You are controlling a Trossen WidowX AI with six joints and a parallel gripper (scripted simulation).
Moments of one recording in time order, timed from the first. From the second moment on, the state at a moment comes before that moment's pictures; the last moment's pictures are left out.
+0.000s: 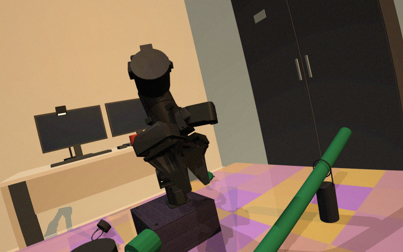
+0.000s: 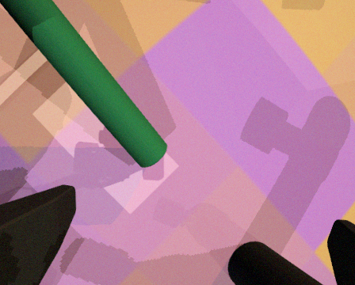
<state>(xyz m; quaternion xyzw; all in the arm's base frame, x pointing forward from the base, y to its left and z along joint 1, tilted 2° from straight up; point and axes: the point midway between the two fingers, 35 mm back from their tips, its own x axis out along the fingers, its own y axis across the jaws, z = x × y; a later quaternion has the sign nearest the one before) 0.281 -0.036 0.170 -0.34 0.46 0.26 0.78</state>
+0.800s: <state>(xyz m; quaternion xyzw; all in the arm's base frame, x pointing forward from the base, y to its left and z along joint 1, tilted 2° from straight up) 0.261 -0.122 0.160 -0.59 0.29 0.46 0.60</state>
